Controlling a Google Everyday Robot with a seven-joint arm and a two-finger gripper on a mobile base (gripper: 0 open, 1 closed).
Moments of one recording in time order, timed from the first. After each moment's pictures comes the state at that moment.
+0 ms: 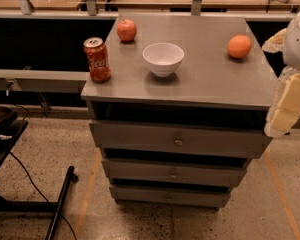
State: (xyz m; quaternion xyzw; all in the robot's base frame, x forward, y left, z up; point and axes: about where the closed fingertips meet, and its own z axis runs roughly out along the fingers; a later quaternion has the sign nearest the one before) arm 0.438 -0.217 0.976 -0.60 0.78 -0.03 0.16
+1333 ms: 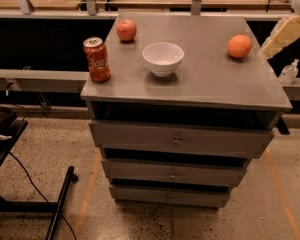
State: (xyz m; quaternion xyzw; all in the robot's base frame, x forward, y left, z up) arm 0.636 -0.300 1.012 -0.51 0.78 -0.10 0.35
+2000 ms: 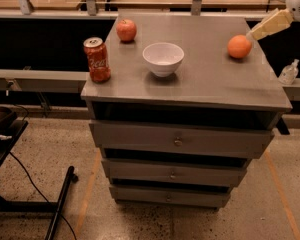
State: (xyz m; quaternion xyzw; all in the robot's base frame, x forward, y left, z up) arm 0.731 -0.331 1.001 -0.41 0.78 -0.04 0.48
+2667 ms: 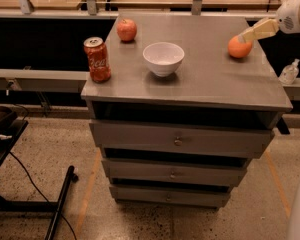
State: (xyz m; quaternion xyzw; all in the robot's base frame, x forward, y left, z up) arm 0.783 -0.349 0.962 -0.33 0.78 -0.01 0.52
